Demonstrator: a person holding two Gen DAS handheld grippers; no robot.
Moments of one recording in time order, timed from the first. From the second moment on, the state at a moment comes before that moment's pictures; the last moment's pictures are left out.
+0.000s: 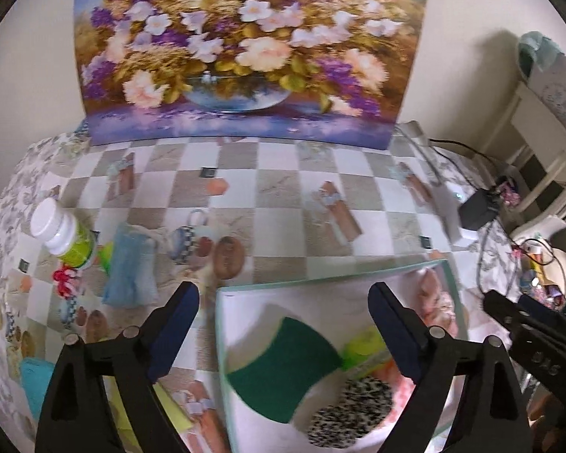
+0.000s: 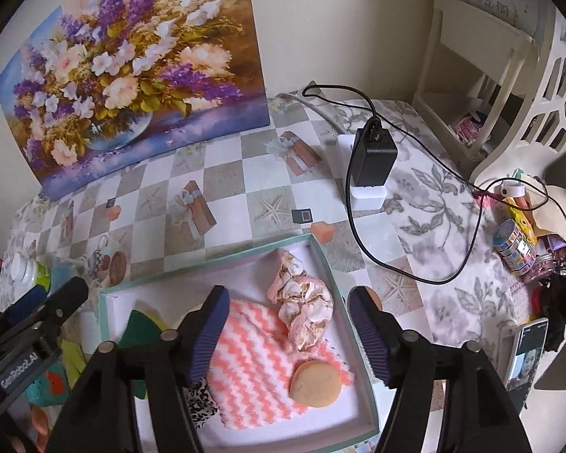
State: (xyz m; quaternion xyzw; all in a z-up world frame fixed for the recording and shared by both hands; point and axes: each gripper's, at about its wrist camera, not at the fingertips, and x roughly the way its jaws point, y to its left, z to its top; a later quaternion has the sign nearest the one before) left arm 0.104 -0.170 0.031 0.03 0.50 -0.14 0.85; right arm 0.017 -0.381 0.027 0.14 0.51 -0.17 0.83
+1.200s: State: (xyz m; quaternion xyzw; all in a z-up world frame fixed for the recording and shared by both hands) left arm 0.138 0.080 0.049 -0.04 0.47 0.11 0.87; right arm 0.048 -0.329 0.036 0.14 0.49 -0.12 0.85
